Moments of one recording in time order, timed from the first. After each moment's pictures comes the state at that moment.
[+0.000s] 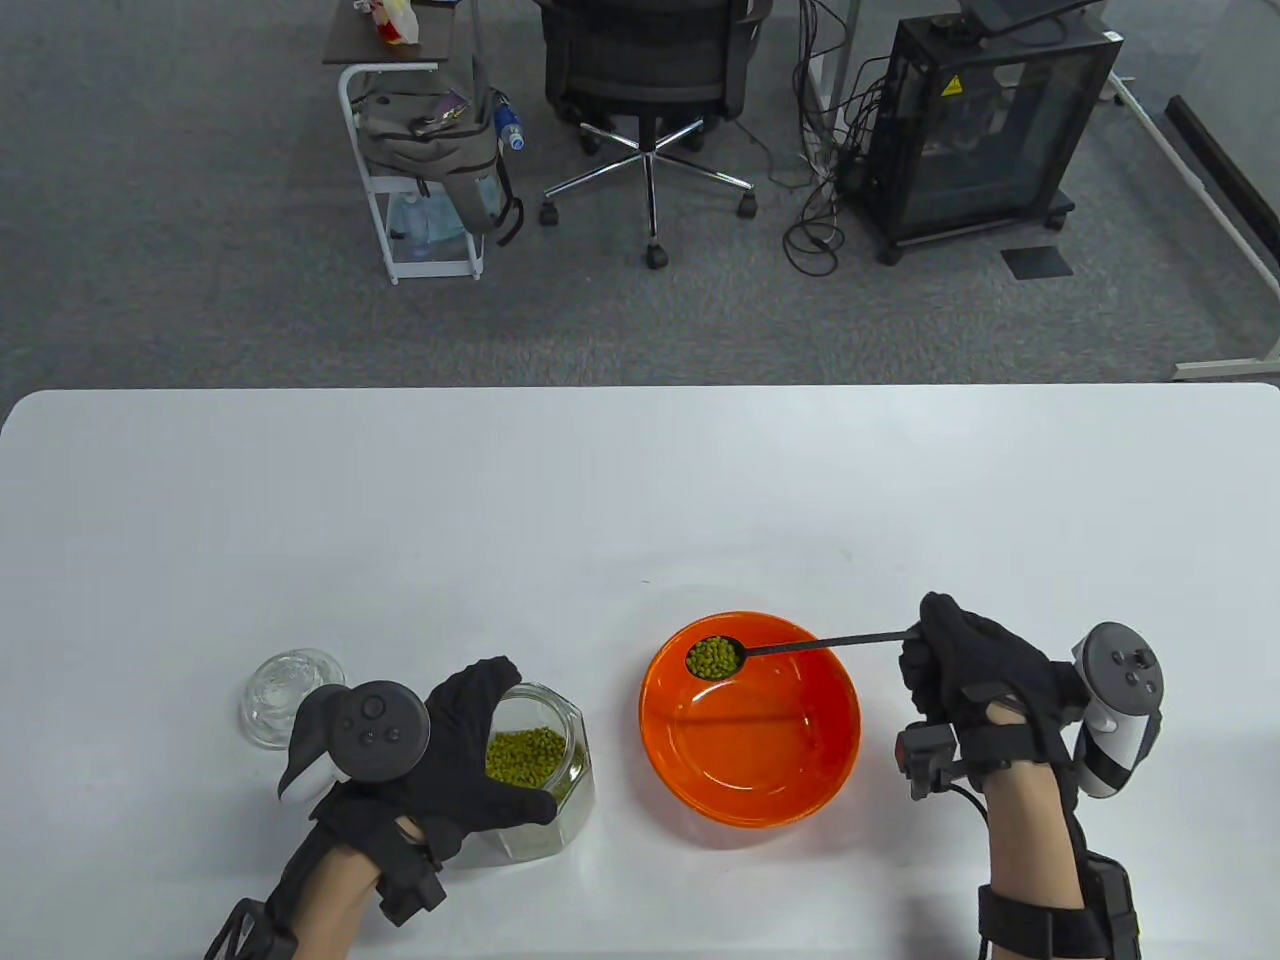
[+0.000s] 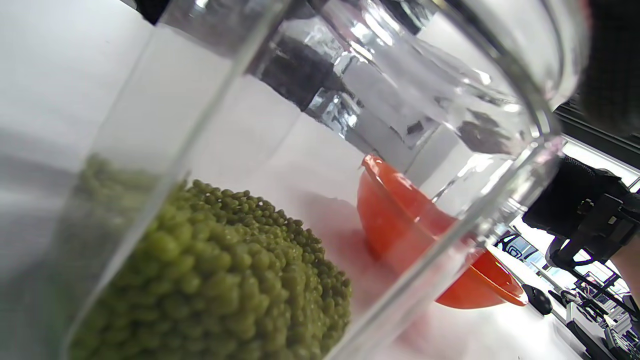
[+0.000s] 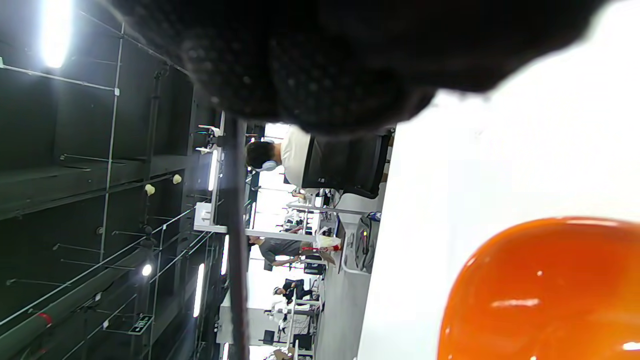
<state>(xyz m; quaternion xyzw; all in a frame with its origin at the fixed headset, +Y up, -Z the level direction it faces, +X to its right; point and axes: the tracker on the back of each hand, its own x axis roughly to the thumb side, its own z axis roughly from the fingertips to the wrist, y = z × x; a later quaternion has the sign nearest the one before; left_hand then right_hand) -0.221 -0.693 -0.269 -0.10 -0.29 0.32 0.90 0.288 -0.688 -0.301 -0.12 -0.03 0.73 0.67</state>
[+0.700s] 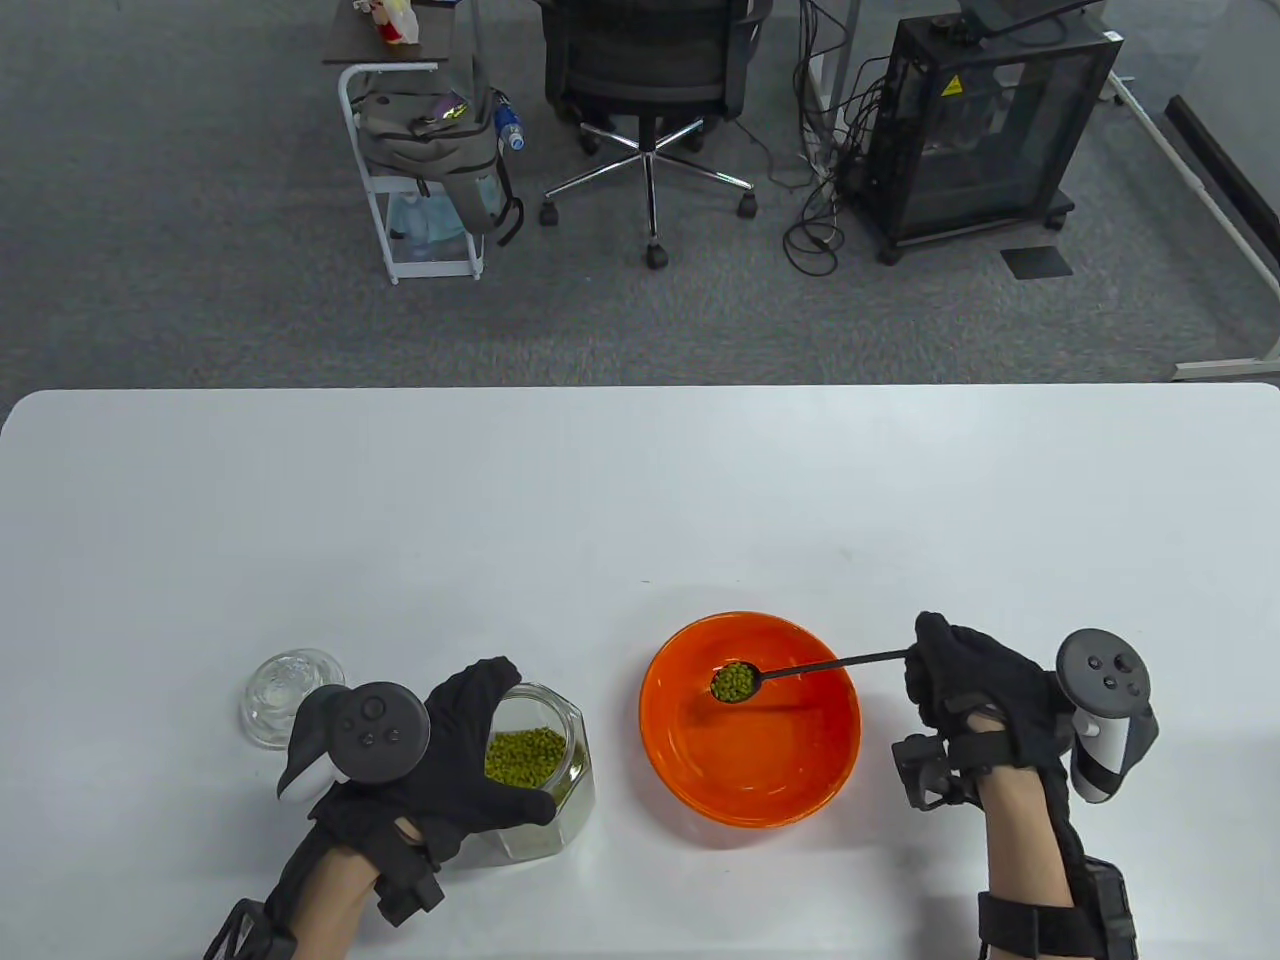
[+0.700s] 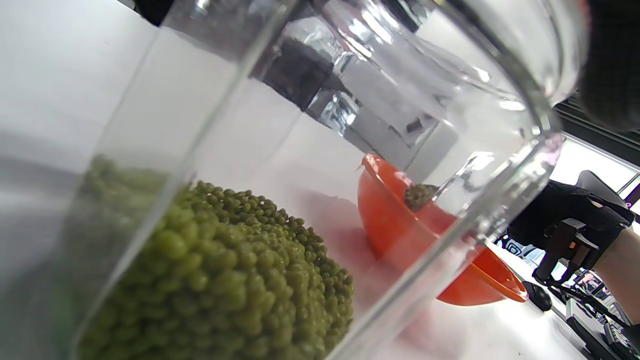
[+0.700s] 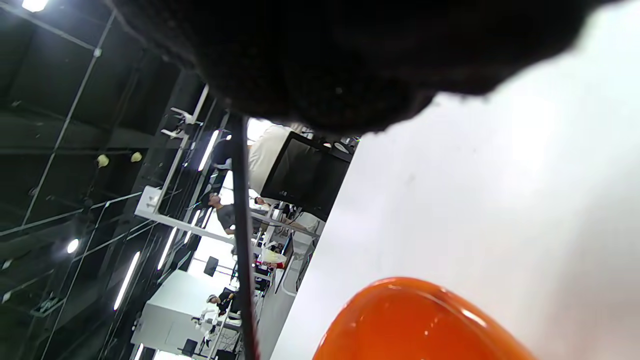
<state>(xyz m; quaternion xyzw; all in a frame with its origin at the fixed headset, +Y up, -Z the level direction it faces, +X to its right) -0.221 -0.693 -0.269 -0.10 -0.29 0.31 0.90 0.287 -0.700 -0.302 -0.14 -0.05 0.81 0.56</state>
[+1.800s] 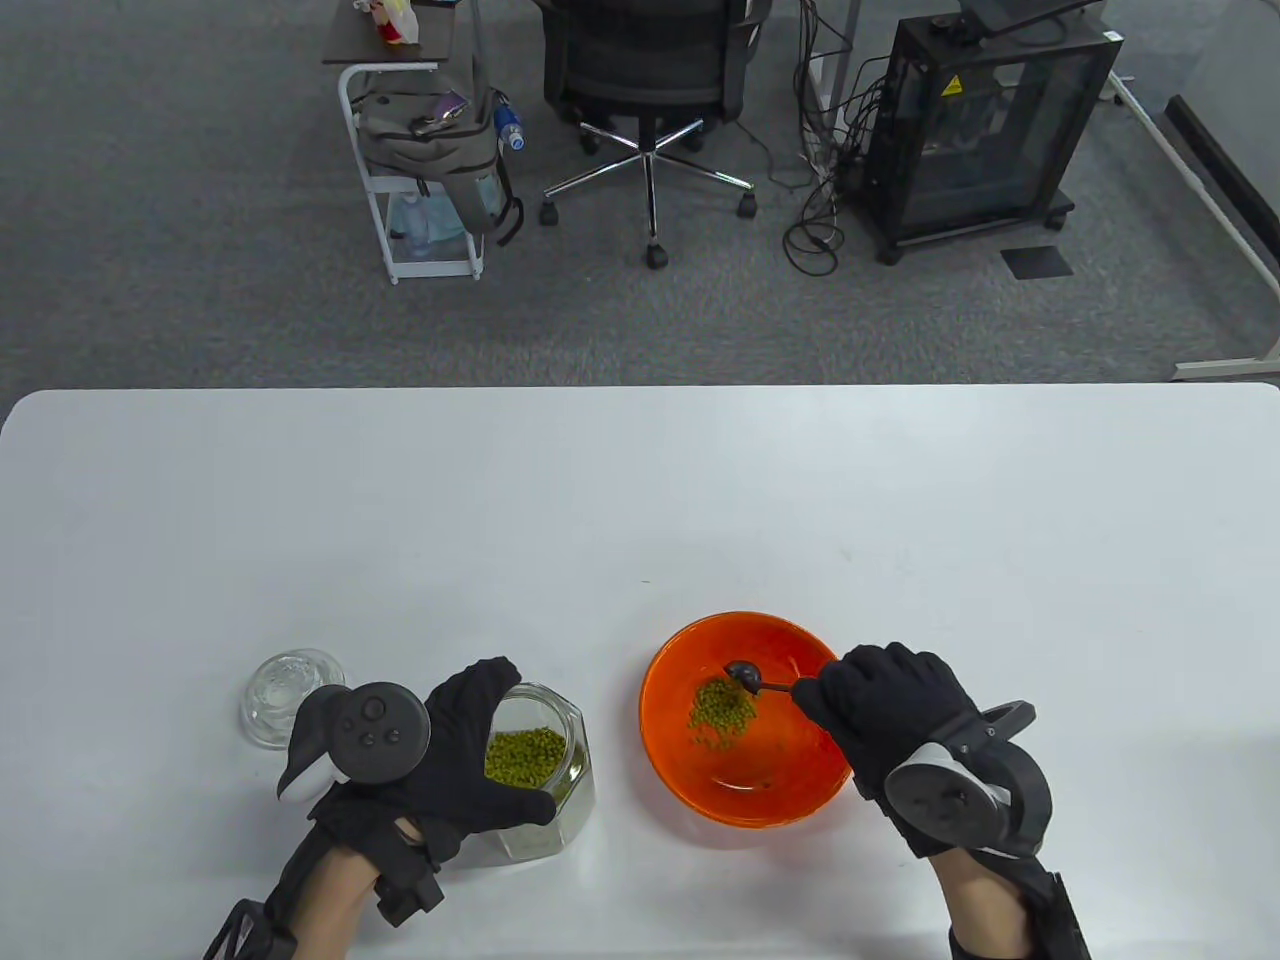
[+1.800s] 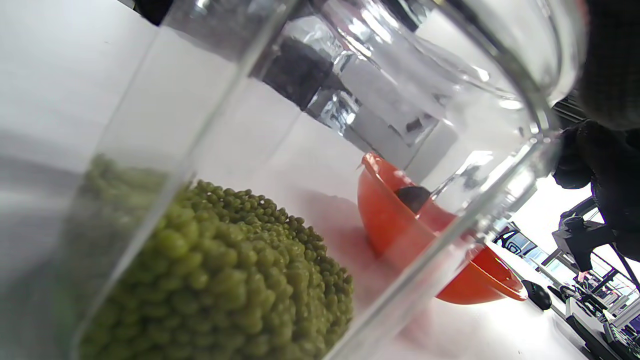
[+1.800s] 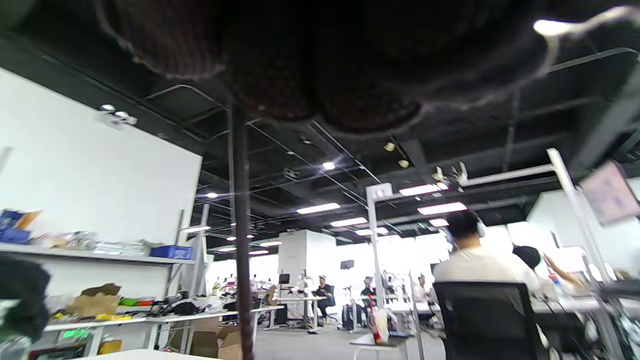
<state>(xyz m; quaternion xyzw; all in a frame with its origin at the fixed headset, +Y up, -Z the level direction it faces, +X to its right) -0.221 -0.693 -0.269 -0.10 -0.29 0.31 0.90 0.176 -0.627 -0.236 0.24 -0.35 0.89 0.14</state>
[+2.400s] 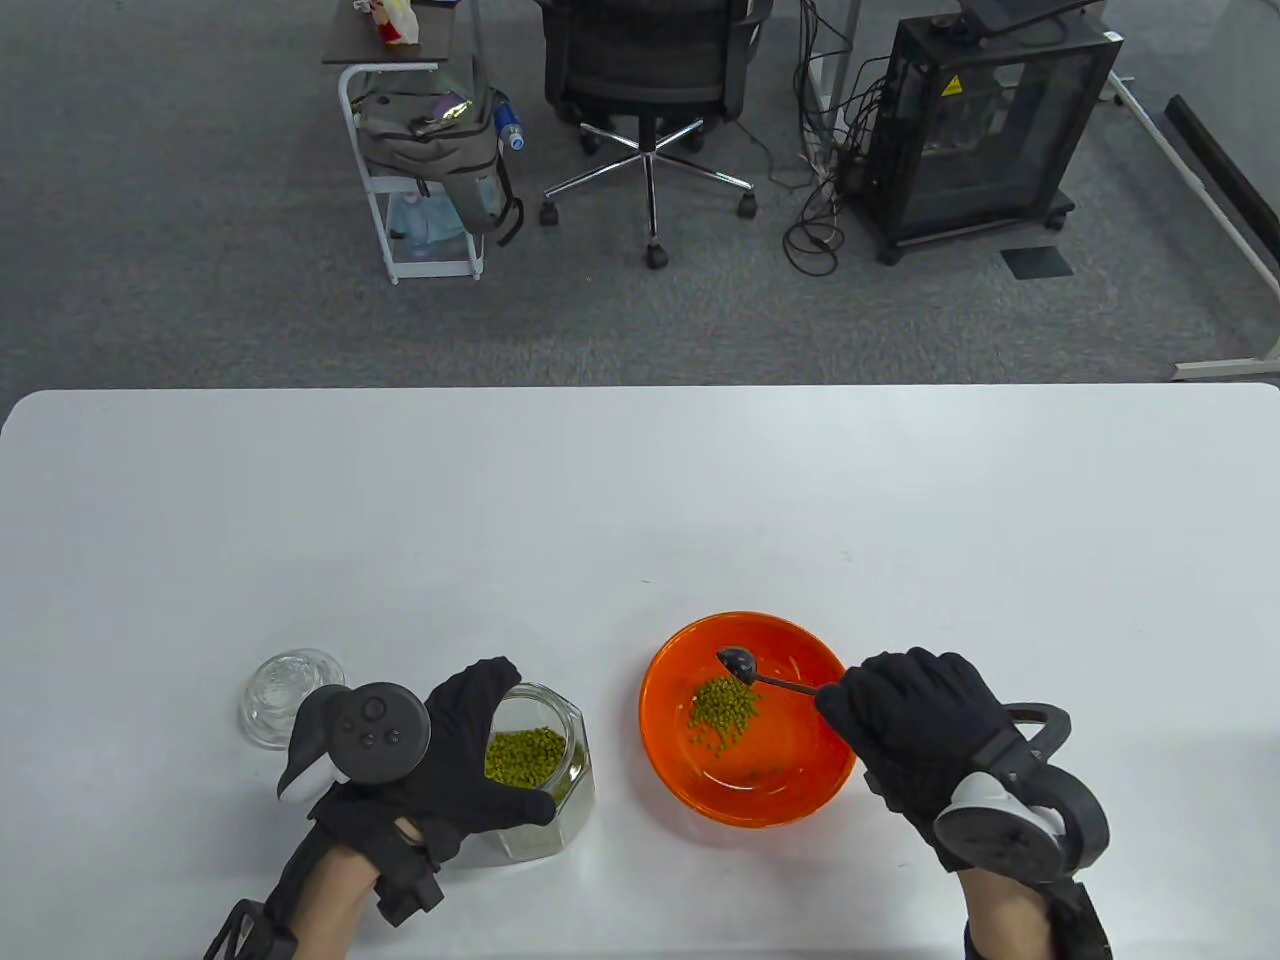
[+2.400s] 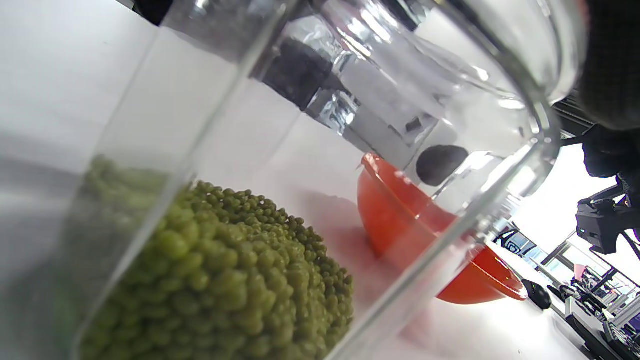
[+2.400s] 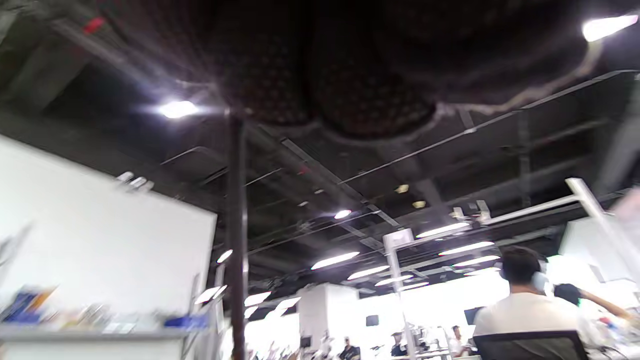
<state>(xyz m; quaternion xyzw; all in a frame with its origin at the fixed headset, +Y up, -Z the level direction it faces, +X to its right) -0.221 -0.694 -0.269 -0.10 -0.29 0.31 0.90 0.206 -0.605 -0.225 0.22 -0.40 0.85 0.25</state>
